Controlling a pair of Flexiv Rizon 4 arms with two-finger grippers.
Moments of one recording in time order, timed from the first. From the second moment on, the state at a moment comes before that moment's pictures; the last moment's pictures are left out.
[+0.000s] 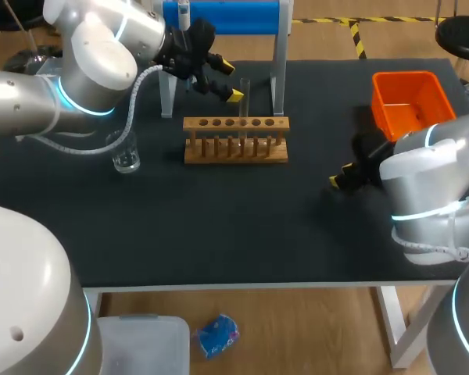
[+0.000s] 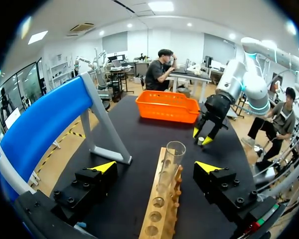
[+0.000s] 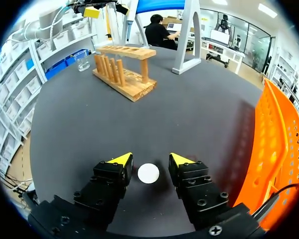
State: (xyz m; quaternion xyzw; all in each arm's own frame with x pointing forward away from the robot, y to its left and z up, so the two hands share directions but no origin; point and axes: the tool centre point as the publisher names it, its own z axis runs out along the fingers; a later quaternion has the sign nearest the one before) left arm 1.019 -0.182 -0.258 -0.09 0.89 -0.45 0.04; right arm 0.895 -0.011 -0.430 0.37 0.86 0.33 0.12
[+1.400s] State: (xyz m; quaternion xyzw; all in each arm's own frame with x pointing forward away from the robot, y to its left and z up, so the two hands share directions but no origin) left arm 1.019 -0.182 -0.258 -0.09 0.89 -0.45 0.04; right arm 0.892 -0.013 -0.430 0.38 0.86 0.32 0.11
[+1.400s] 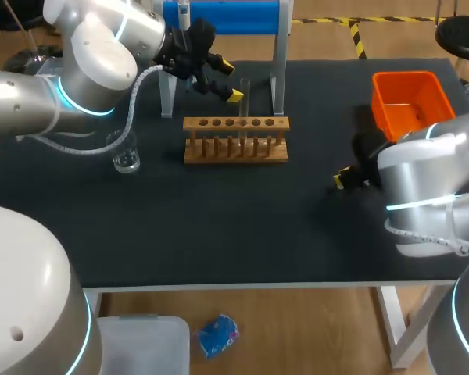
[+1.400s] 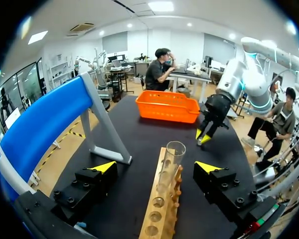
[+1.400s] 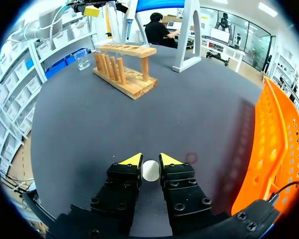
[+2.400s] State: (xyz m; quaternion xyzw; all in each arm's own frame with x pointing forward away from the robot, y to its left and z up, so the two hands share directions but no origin) left arm 1.020 -0.182 -0.258 -0.09 0.89 -0.45 0.04; right arm 0.901 0.053 -0.284 0.15 0.90 0.38 0.13
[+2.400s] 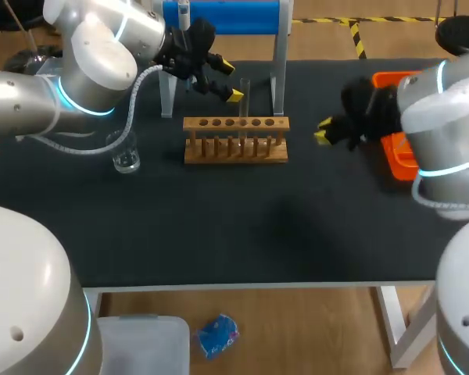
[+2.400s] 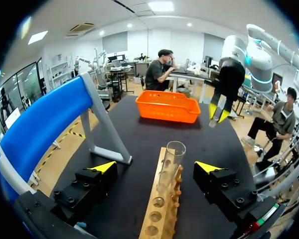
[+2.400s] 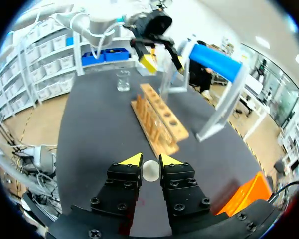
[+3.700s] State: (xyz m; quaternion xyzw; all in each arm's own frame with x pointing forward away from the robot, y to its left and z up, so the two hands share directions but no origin) left arm 1.020 -0.182 -0.258 -0.09 0.89 -0.45 0.04; right arm 0.956 0.111 -0.172 0.02 0.94 0.34 -0.01
